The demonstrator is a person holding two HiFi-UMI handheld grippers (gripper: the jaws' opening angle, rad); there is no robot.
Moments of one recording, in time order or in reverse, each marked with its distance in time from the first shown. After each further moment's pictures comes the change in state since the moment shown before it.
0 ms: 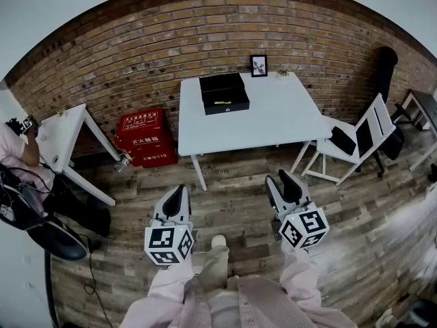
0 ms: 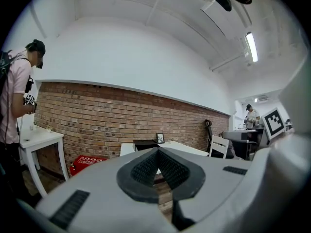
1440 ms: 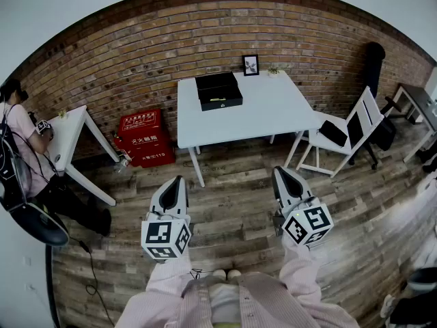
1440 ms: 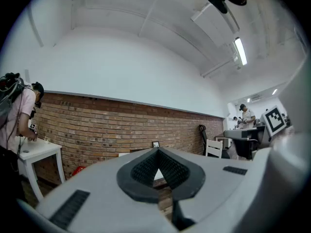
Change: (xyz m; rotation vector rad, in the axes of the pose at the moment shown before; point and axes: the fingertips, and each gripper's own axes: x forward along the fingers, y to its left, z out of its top) left arm -0.061 -0.020 0.034 0.059 -0.091 -0.054; right arm -0.070 0.036 0.037 -0.008 -0.093 -0.021
